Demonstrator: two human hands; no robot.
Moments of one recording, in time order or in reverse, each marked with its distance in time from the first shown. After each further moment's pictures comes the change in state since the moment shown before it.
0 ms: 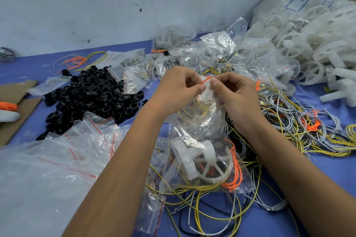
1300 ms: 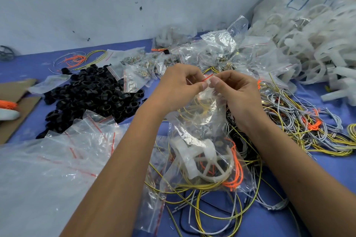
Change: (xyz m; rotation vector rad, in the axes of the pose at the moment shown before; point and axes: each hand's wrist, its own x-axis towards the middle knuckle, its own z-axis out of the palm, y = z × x) left_hand 0.000 0.005 -0.002 0.008 -0.015 0.042; right_hand 0.002 -0.001 -0.003 0.055 -0.047 0.016
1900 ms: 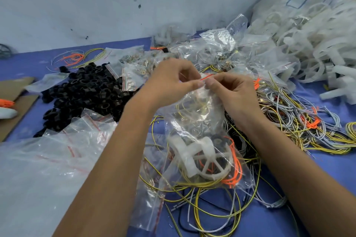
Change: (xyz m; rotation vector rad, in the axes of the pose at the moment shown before) left_hand 0.001 -0.002 -0.017 0.136 0.001 0.053; right_hand 0.000 0.004 0.002 -0.103 -0.029 -0.025
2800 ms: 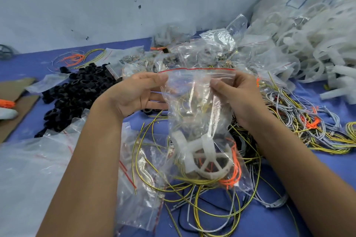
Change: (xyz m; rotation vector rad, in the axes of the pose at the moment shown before) left_hand -0.026 -0.054 -0.037 -0.873 -0.212 -0.426; right_hand 0.008 0.008 -0.012 0.139 0.019 0.173
